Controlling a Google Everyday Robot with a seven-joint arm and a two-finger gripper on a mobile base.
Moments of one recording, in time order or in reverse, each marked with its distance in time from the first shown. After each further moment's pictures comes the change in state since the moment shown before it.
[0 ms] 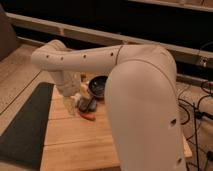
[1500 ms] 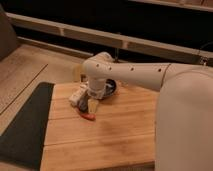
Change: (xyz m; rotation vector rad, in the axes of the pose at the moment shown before) arm -0.001 -0.078 0.082 -0.052 -0.419 -0.226
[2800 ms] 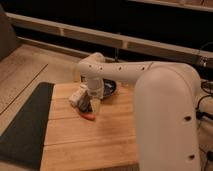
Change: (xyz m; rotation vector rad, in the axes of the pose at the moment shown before) arm 0.002 -0.023 0.036 -0.024 0.182 -0.149
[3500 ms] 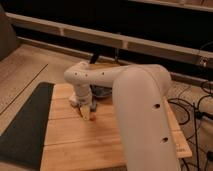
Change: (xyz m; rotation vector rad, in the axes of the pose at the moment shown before) arm -0.051 0.026 0.041 -0.082 0.039 -0.129
